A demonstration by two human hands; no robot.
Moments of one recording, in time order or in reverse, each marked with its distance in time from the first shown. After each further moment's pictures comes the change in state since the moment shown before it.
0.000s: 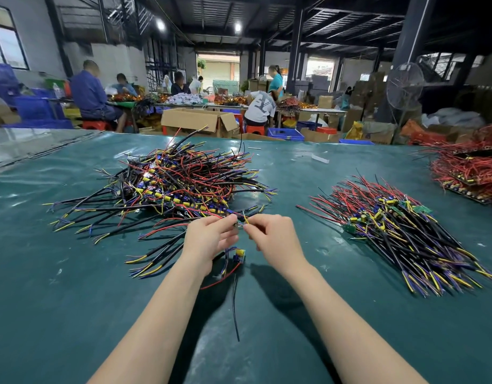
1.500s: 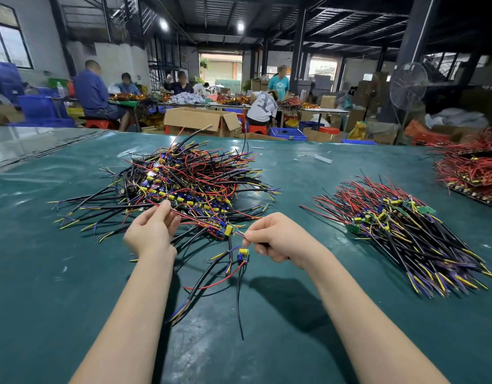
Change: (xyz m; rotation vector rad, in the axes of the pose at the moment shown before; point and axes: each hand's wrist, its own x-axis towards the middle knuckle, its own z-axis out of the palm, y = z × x) left_hand 0.021 0.018 -0.055 -0.433 0.639 0.221; right_hand 0.006 -0.016 -0.019 0.478 -0.460 0.366
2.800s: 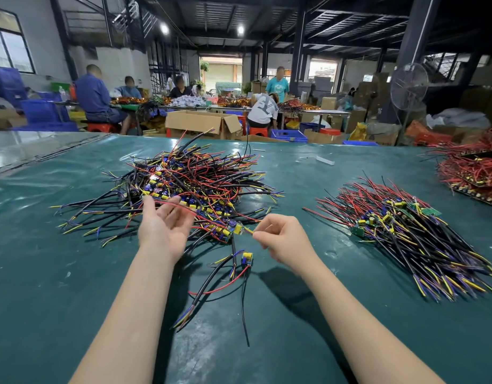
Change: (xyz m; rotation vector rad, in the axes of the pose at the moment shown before) left_hand -0.004 0.015 0.008 -0.179 -0.206 -0.375; right_hand 0.009 0.023 0.006 0.042 0.341 -0.204
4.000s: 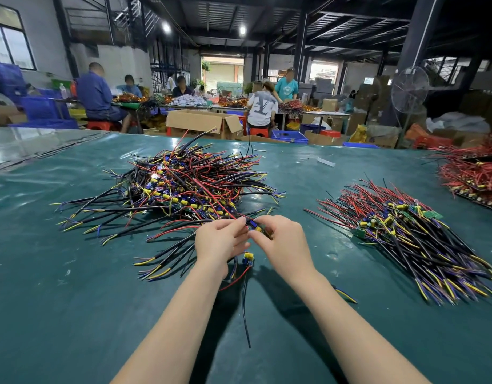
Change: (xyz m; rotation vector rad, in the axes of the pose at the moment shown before) left_hand -0.030 -0.062 0.016 0.641 -0.211 0.051; right_hand 0.000 -0.002 0.012 -0.558 0.196 -0.241
